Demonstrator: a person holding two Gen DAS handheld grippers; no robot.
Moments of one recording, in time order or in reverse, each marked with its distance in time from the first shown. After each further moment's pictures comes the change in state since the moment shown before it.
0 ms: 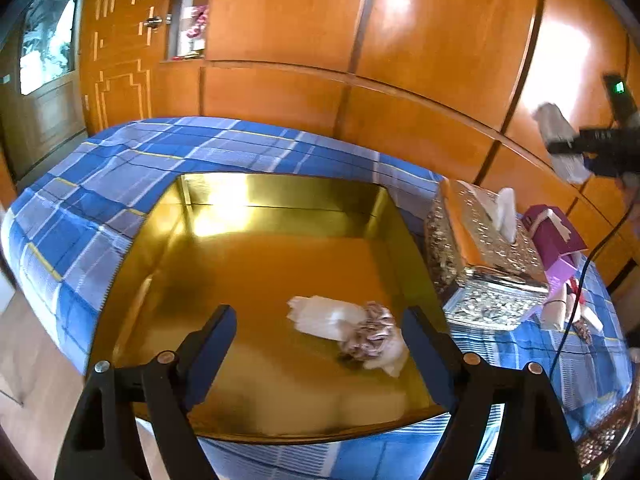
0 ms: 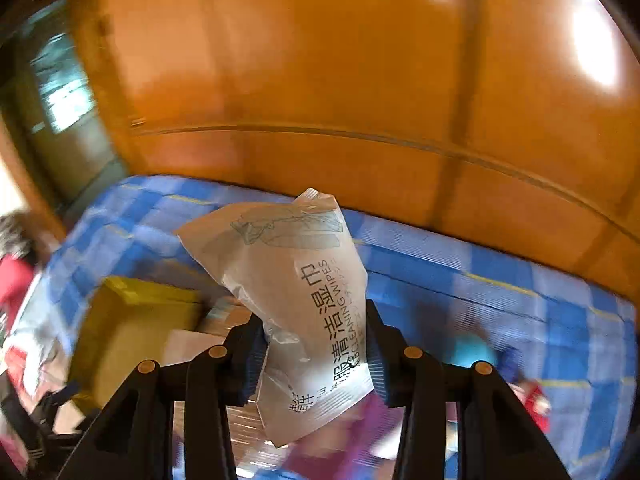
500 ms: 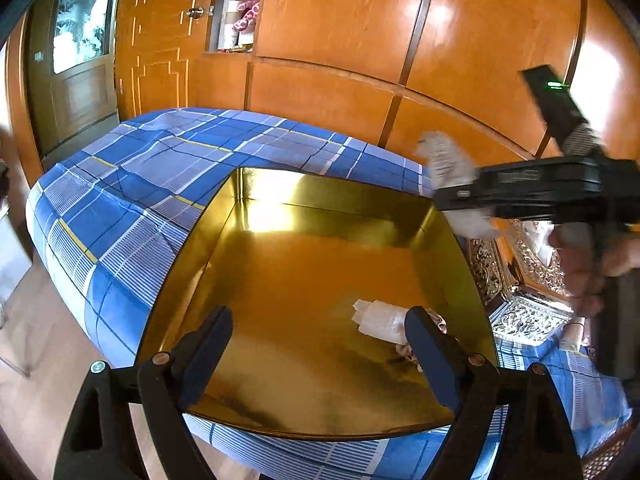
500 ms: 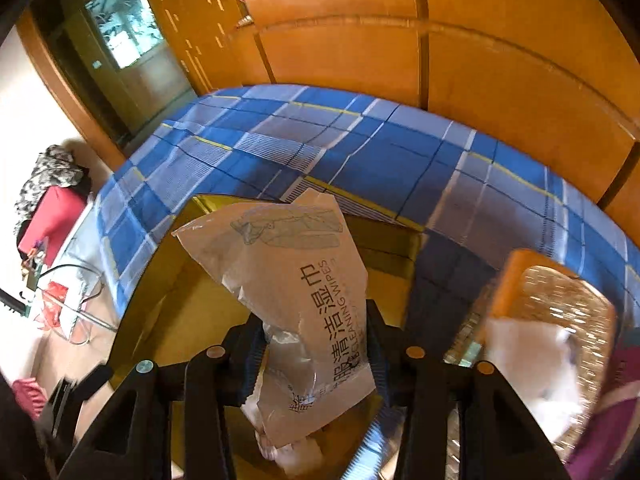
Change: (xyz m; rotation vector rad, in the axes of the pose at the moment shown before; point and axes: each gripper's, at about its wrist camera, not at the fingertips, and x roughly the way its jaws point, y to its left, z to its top) left arm -0.006 0.042 -0.002 -0.092 -0.007 0.064; right arm 0.137 0.165 -0.038 -0.103 0.207 0.190
